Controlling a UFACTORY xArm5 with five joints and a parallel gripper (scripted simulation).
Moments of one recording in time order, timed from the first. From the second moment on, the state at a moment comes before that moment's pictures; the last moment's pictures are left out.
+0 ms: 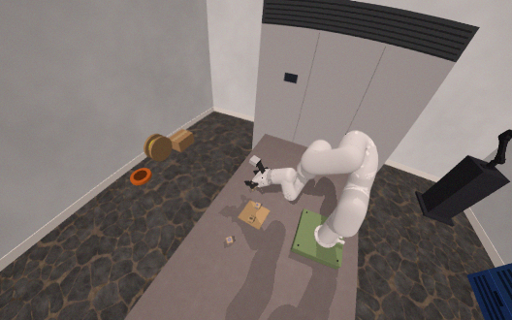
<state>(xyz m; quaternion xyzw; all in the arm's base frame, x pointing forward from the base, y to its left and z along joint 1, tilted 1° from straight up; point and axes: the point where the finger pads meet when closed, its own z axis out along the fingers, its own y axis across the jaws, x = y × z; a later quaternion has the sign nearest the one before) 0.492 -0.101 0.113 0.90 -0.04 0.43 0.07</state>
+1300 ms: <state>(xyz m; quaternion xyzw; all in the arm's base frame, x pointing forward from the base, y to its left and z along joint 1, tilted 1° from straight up) 0.447 -0.117 0.130 0.84 -0.05 0.54 0.11</state>
